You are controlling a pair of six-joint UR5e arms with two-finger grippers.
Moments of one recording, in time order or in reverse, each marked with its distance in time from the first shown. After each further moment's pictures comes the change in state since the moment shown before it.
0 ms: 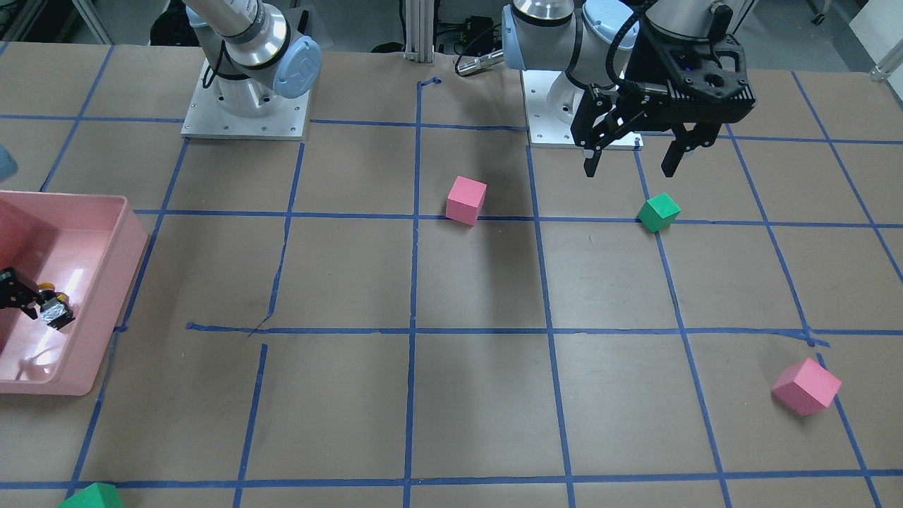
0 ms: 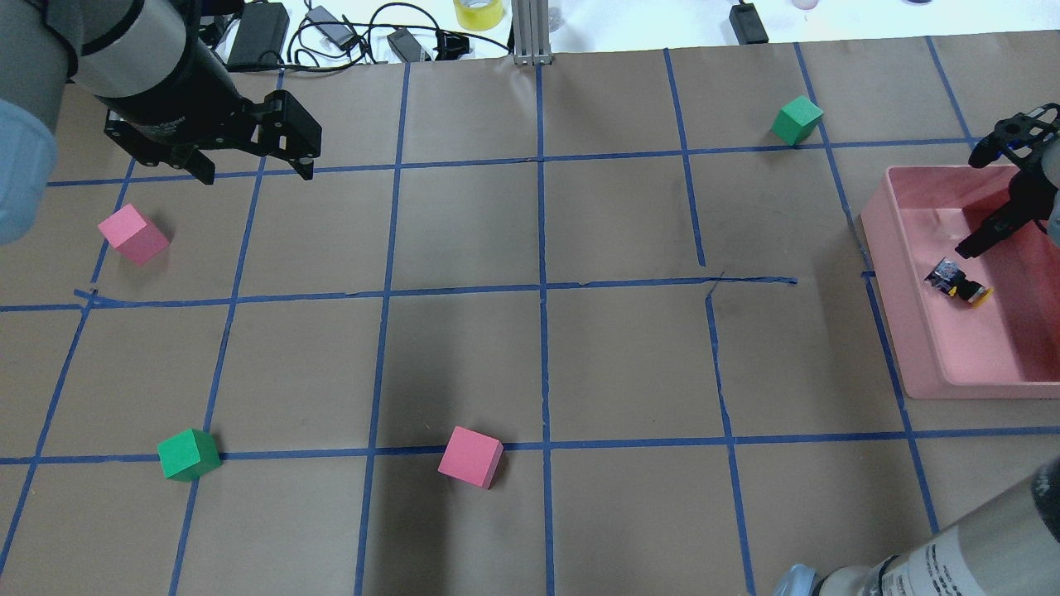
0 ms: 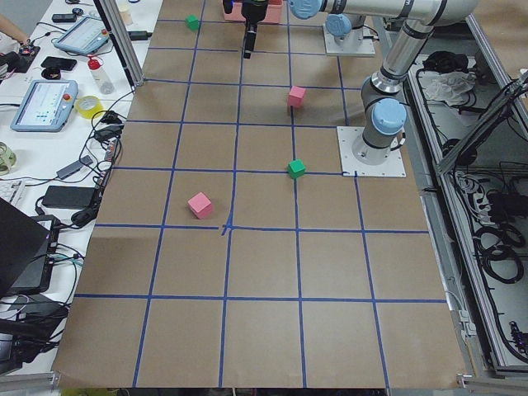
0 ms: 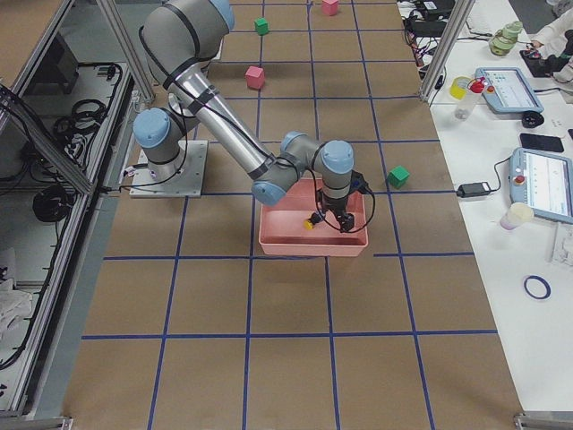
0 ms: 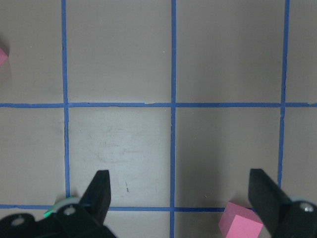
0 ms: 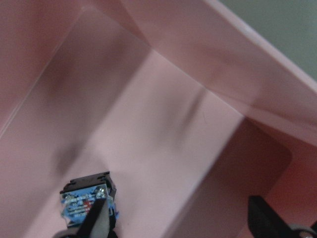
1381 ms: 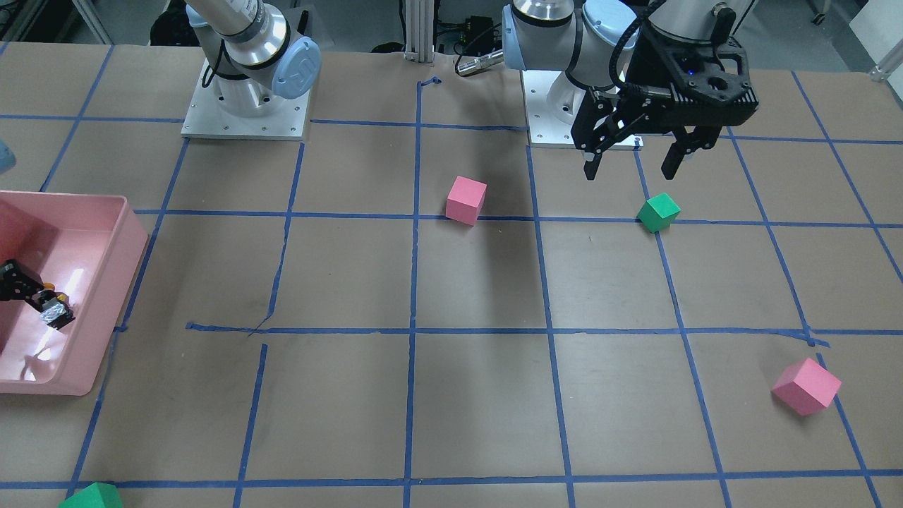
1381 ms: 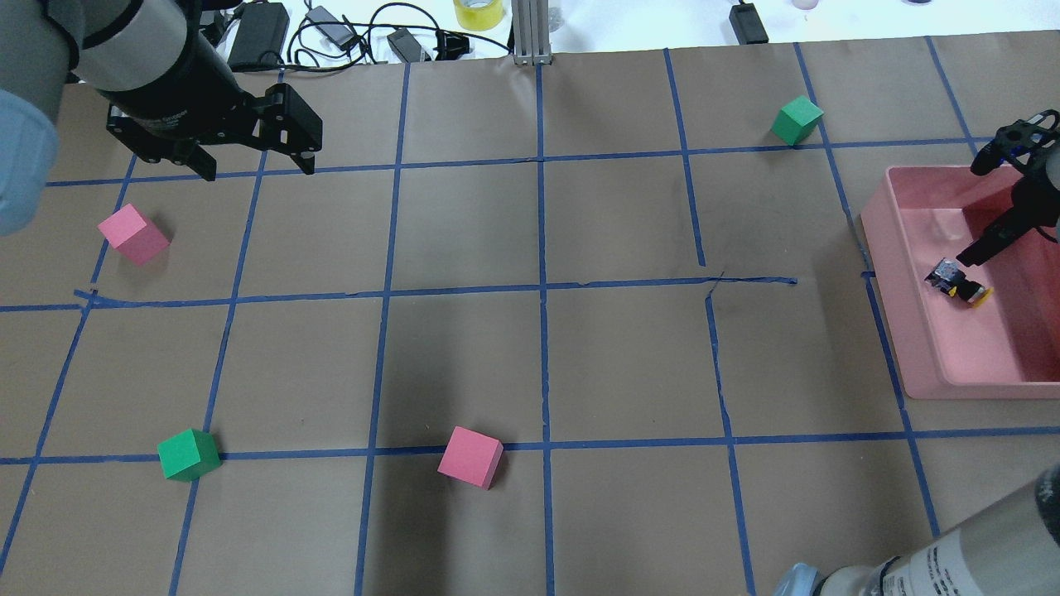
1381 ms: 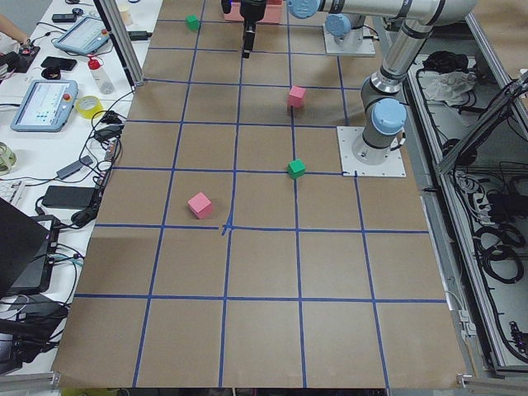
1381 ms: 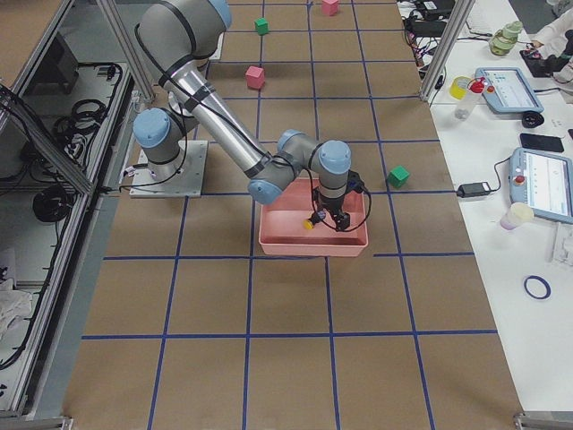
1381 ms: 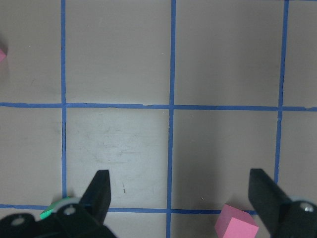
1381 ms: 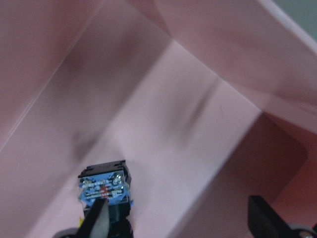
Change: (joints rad) left arm 0.000 -0.011 0.013 -0.001 -0.004 -0.013; right arm -0.010 -0.013 0.012 0.030 0.035 -0.085
